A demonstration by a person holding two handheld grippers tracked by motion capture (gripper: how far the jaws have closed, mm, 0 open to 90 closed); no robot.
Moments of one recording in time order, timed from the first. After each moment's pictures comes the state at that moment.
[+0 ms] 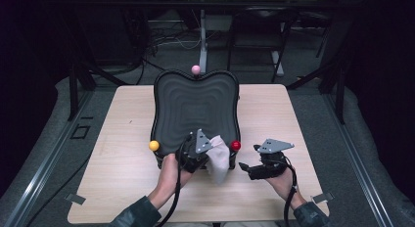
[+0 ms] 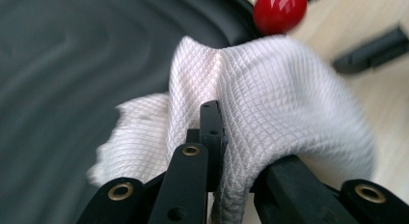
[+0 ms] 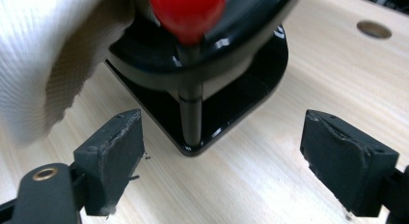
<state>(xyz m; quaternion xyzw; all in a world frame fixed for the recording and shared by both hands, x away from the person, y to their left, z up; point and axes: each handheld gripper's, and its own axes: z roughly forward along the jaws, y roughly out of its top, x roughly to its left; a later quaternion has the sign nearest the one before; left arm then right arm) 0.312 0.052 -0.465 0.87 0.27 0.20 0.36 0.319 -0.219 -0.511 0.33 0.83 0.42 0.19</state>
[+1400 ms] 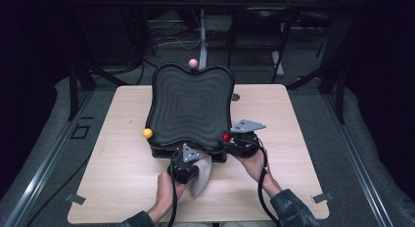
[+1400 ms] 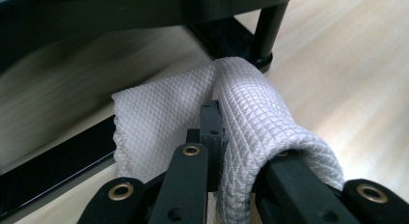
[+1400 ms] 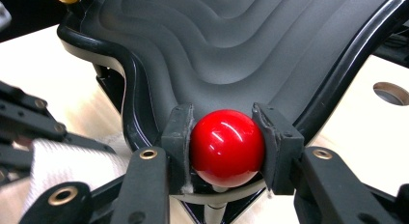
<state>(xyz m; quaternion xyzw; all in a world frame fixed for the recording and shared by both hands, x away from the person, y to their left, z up) 0.320 0.068 -0.540 0.83 0.38 0.17 0.36 0.363 -0.145 -0.485 0.34 0.80 0.45 0.20</state>
